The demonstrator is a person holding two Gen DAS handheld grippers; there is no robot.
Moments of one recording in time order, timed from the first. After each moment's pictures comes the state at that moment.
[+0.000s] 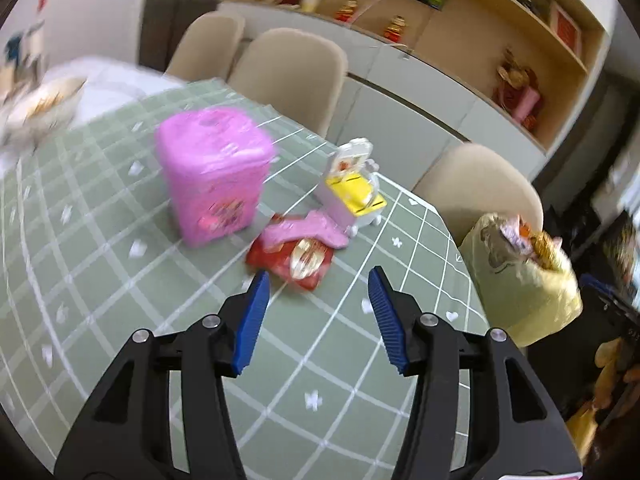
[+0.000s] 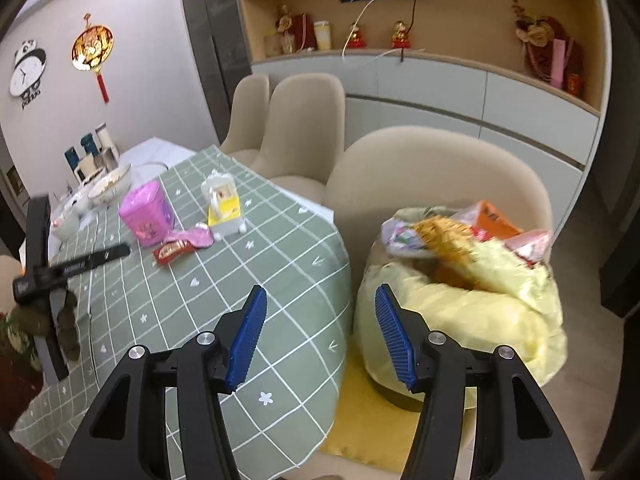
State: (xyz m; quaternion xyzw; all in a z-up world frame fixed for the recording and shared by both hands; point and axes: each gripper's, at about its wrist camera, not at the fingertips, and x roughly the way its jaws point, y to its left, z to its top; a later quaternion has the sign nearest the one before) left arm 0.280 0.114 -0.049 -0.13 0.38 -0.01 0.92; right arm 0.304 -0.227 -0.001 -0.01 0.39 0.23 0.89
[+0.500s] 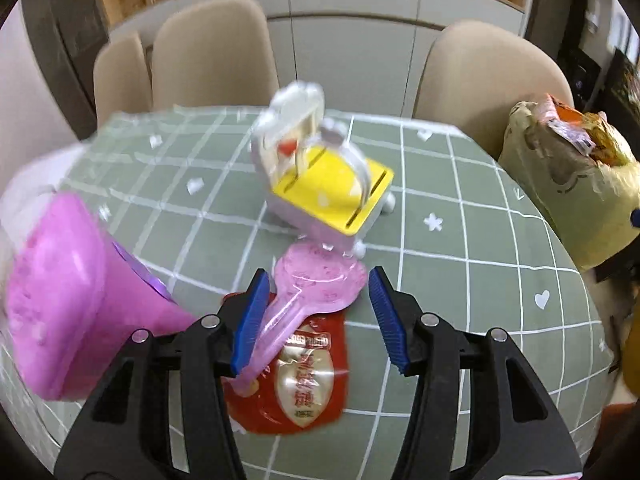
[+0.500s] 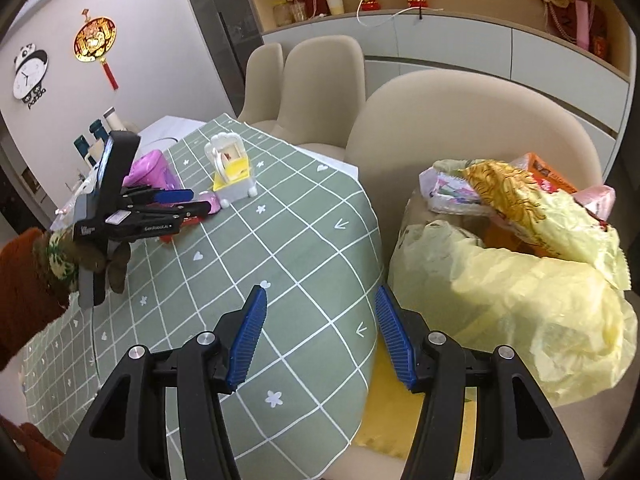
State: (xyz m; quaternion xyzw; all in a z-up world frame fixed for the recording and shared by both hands) left arm 0.396 0.080 -0.105 0.05 0.48 -0.08 0.87; right arm 0.327 -0.209 -0.049 0.00 0.44 0.26 0.86
